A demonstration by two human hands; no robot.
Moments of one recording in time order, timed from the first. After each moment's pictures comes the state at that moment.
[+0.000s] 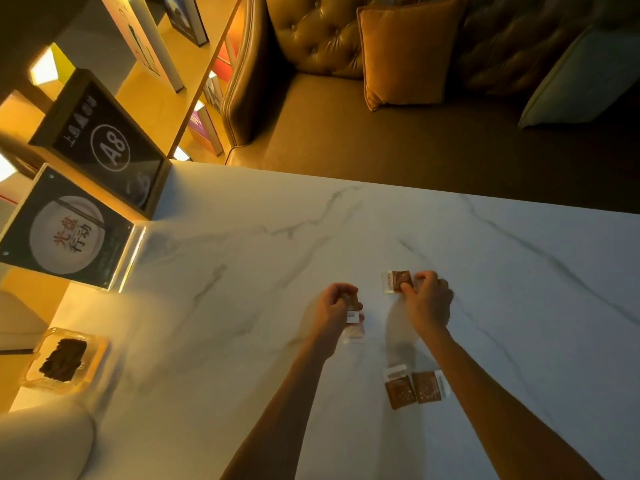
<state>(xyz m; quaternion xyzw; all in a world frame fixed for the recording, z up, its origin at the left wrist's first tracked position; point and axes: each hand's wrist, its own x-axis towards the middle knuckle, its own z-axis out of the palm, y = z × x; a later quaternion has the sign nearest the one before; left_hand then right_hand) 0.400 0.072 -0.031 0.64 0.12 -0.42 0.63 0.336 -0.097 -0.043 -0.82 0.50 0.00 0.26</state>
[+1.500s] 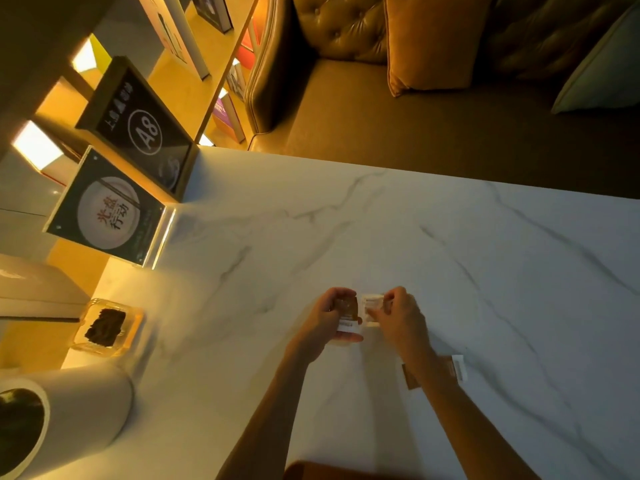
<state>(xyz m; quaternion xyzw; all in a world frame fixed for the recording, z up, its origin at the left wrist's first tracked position) 0.389 0.137 -0.026 0.63 0.09 -0.48 0.60 0.316 -0.008 -0.042 -0.86 0.38 0.10 0.31</state>
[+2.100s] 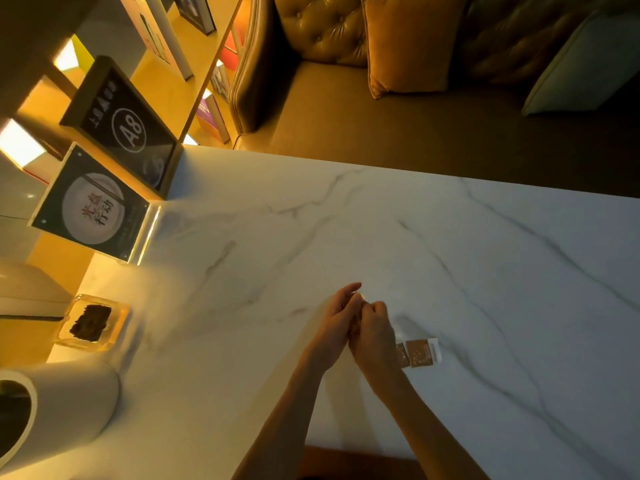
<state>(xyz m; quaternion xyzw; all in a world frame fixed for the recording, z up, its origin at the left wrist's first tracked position) 0.337 0.110 -0.015 0.57 0.05 -0.47 0.67 0.274 0.040 -0.010 -0.86 0.35 0.03 0.37</state>
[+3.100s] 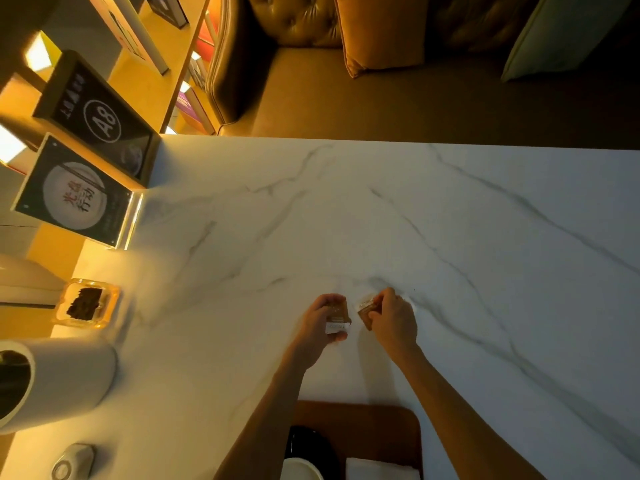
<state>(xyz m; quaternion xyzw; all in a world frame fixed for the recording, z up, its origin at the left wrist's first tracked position) 0.271 0.127 -0.048 0.59 0.13 -0.49 0.63 0.196 -0.019 -0.038 -0.88 0.39 0.09 0.26</state>
